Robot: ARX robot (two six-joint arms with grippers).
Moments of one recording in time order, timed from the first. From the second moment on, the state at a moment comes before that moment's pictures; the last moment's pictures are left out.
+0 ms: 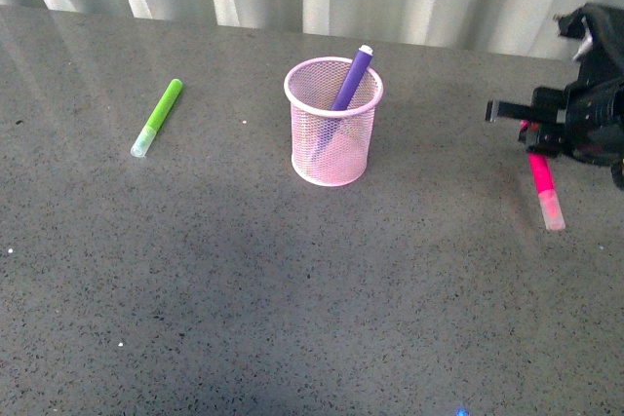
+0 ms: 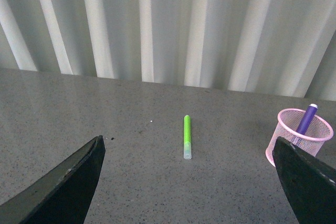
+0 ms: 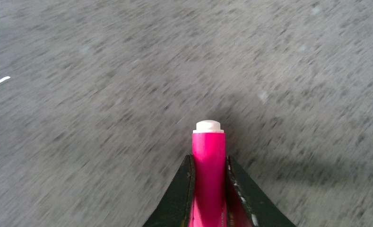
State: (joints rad) left arm 0.00 0.00 0.02 0.00 0.00 0.00; right arm 0.11 2.07 0.95 0.35 0.03 0.21
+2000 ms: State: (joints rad) left arm 0.00 0.00 0.02 0.00 0.00 0.00; right arm 0.50 2.25 1.10 1.13 -0.05 0.01
